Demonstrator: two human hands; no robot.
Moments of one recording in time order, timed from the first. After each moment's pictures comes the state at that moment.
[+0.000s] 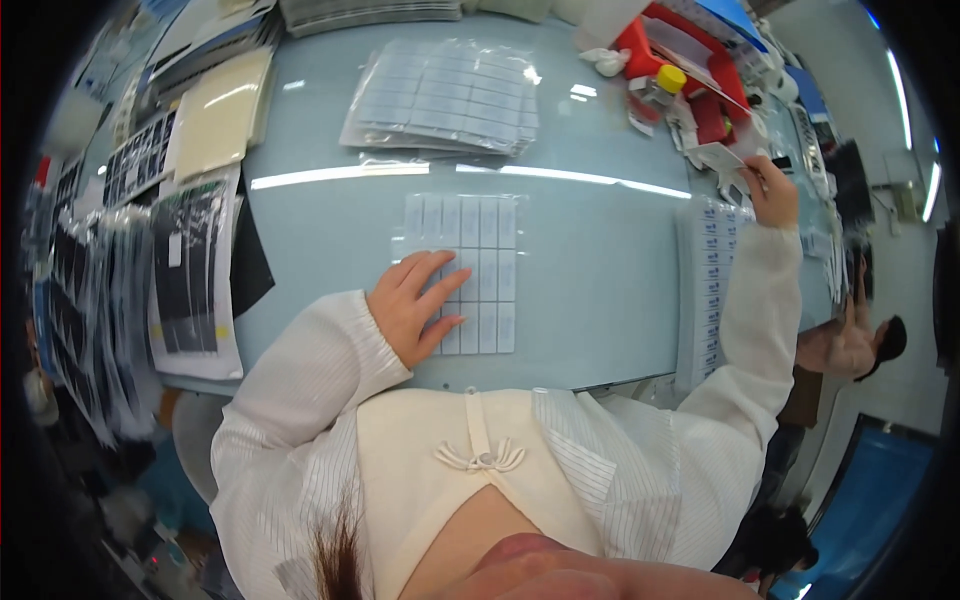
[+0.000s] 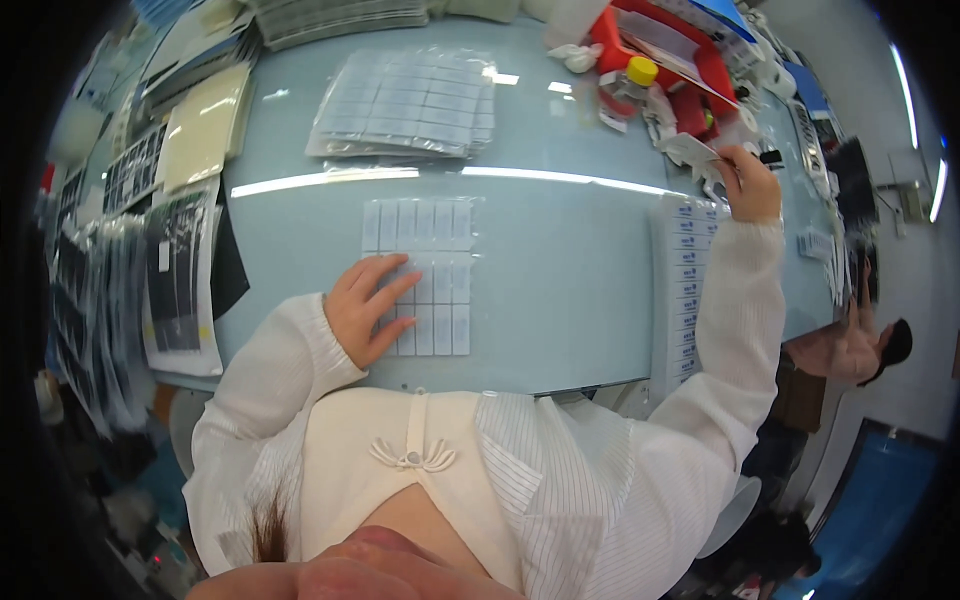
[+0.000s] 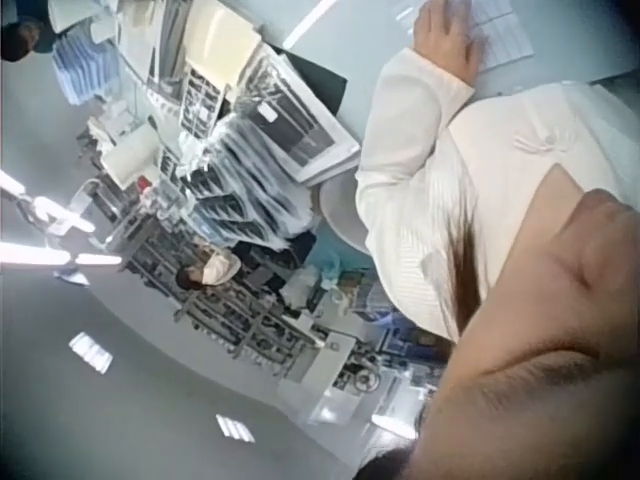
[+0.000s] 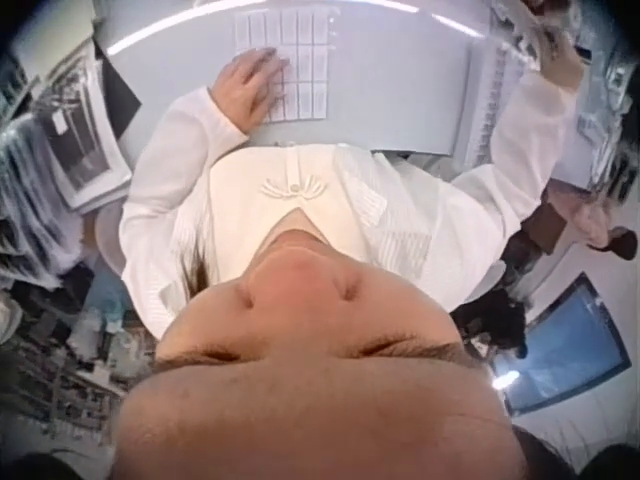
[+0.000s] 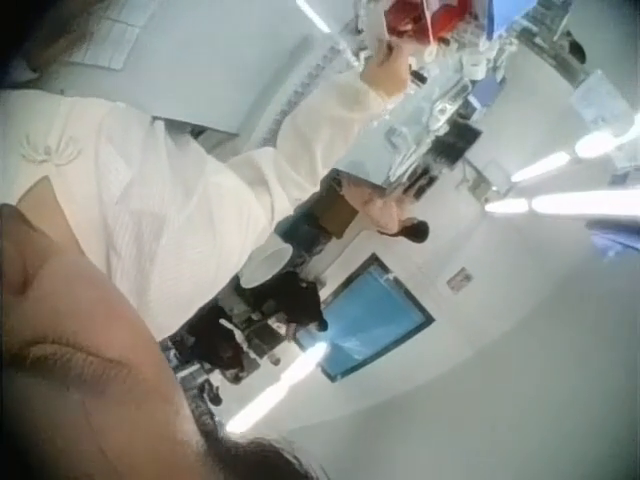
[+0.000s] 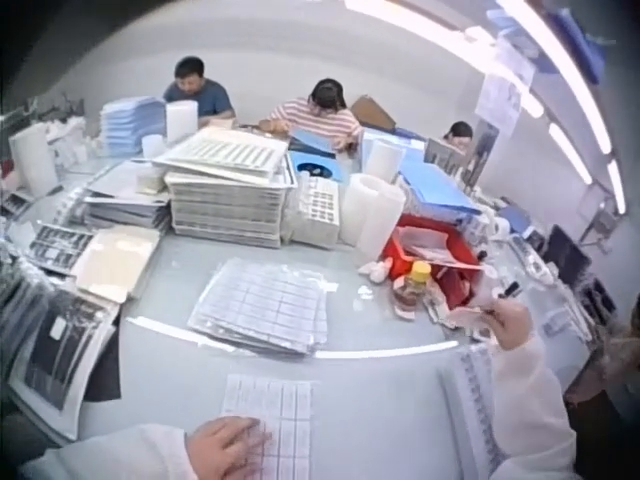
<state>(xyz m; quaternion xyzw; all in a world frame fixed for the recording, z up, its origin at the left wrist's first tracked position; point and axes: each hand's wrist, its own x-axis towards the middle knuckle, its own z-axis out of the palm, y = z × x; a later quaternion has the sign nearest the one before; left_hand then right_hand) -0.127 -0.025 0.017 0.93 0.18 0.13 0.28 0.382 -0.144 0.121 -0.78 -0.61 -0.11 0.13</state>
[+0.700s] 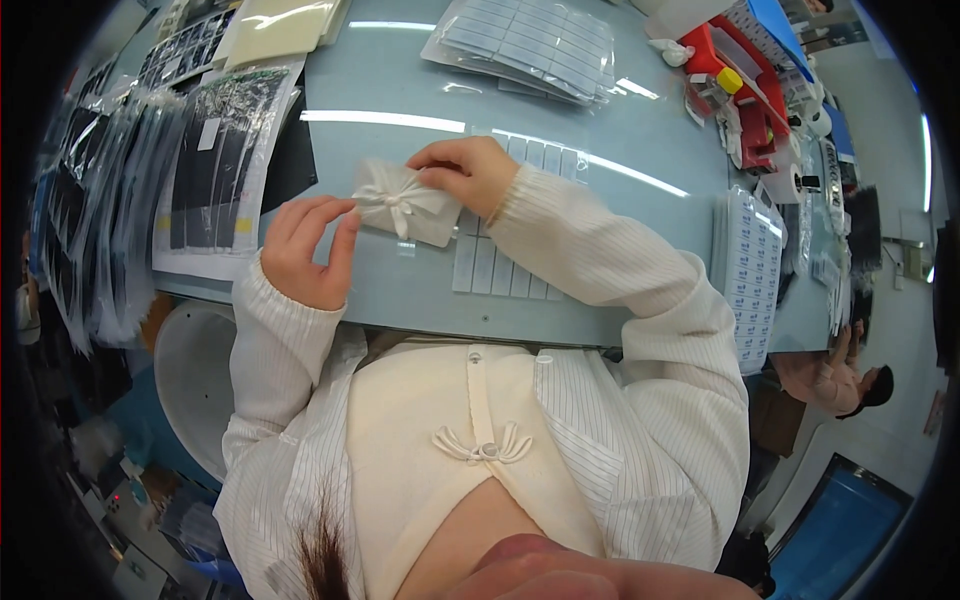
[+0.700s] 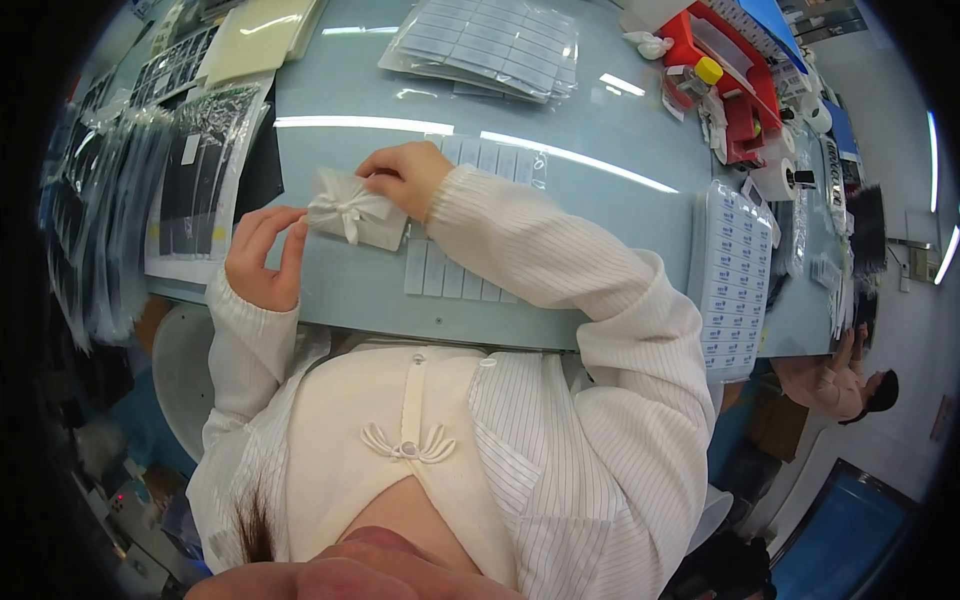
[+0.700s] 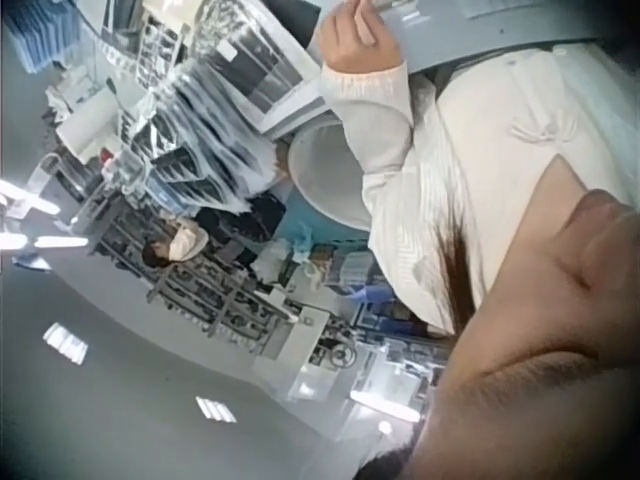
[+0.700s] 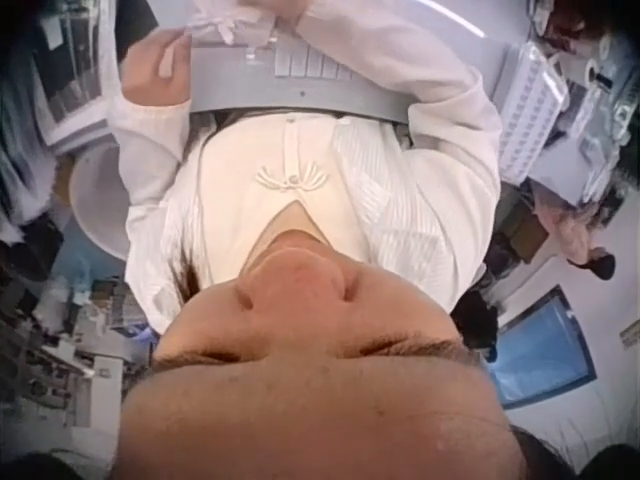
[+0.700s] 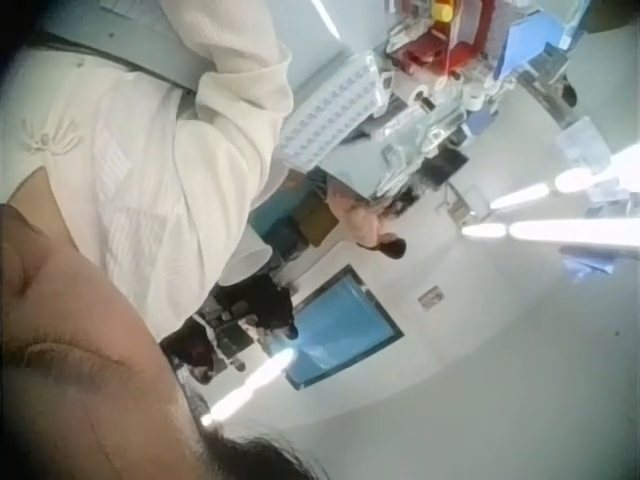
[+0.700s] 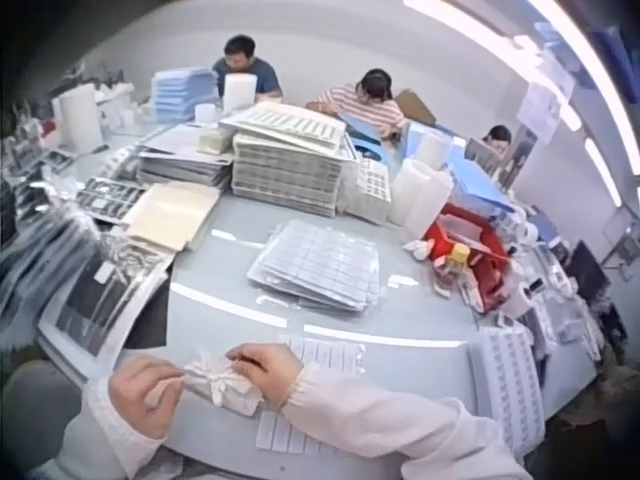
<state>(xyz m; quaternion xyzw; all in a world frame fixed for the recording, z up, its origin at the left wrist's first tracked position) -0.245 -0.035 0.032 0.81 0.44 0.35 0.18 -0.001 -0.012 0.011 -0.54 -0.66 0.45 0.28</state>
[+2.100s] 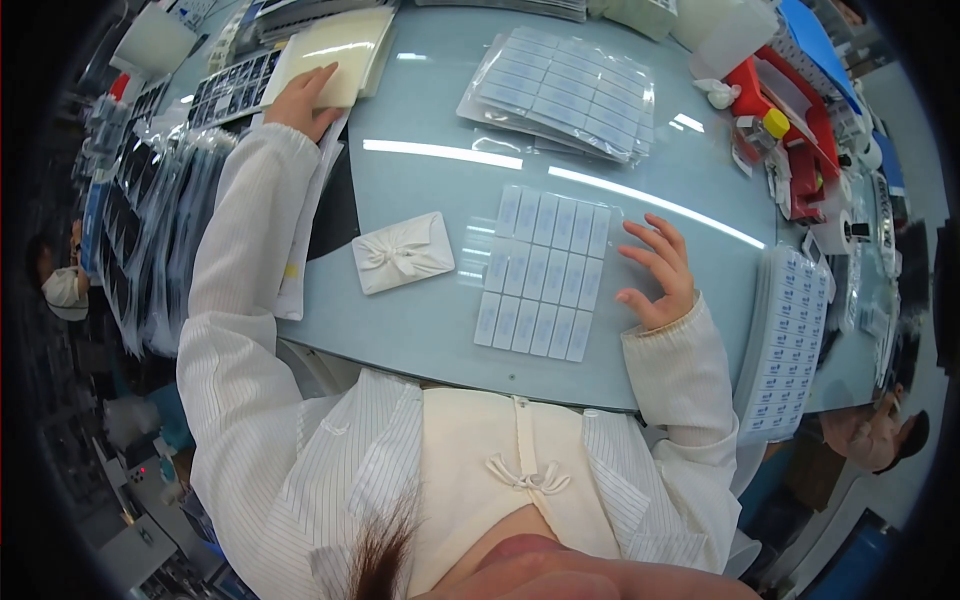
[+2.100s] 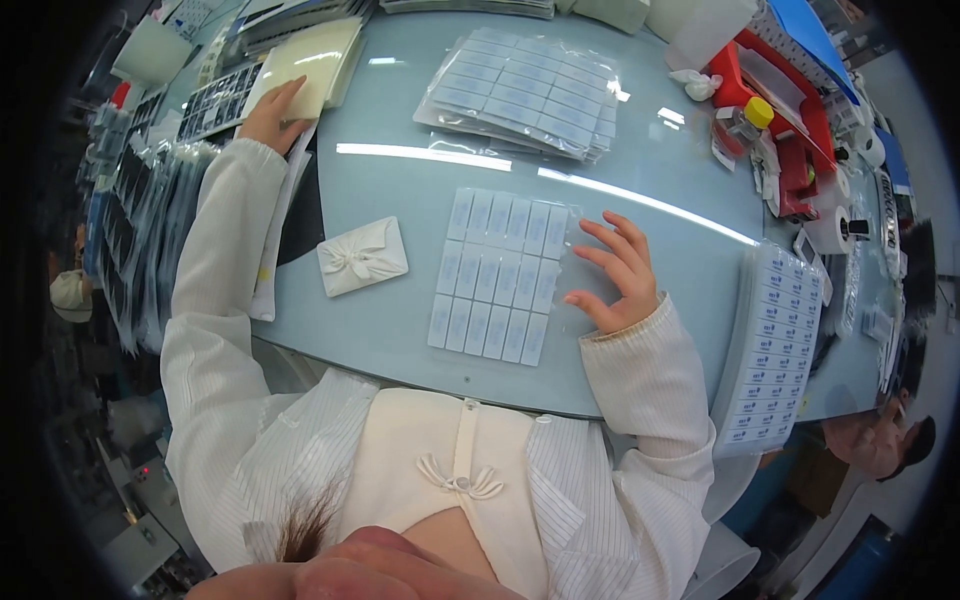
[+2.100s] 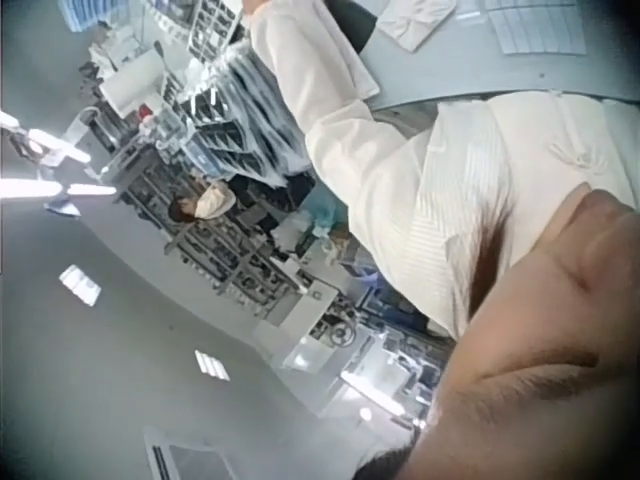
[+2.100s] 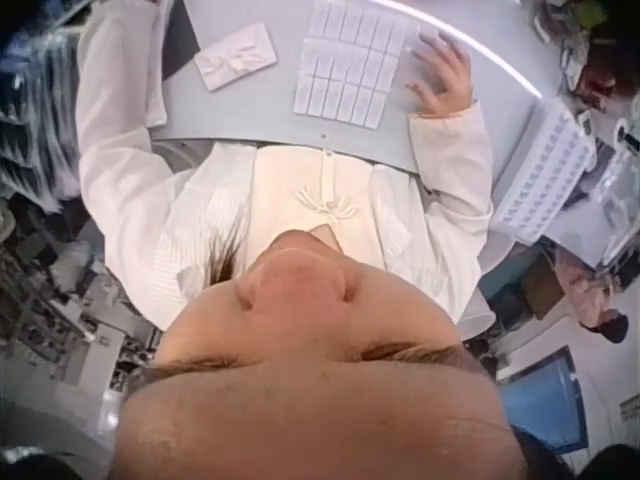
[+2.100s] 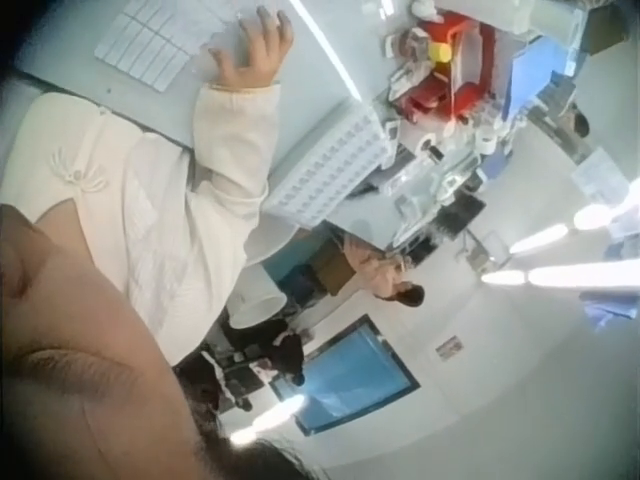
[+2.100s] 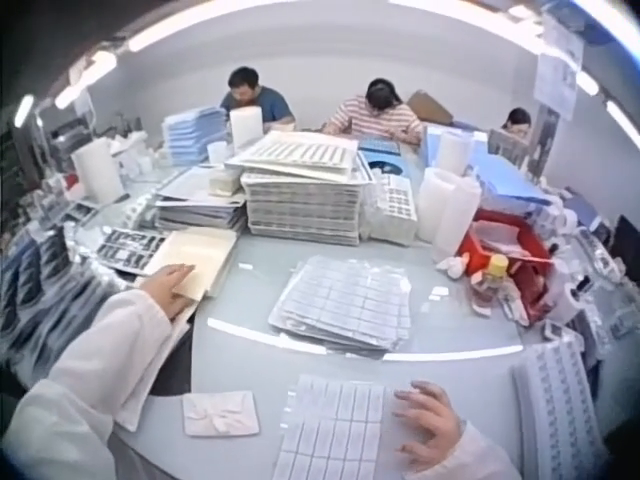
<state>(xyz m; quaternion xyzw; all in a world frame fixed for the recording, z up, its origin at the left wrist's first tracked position) -0.264 0.210 0.026 0.85 0.52 0.11 -0.02 0.144 -0.115 0.001 -0.57 -0.74 0.13 0.33</state>
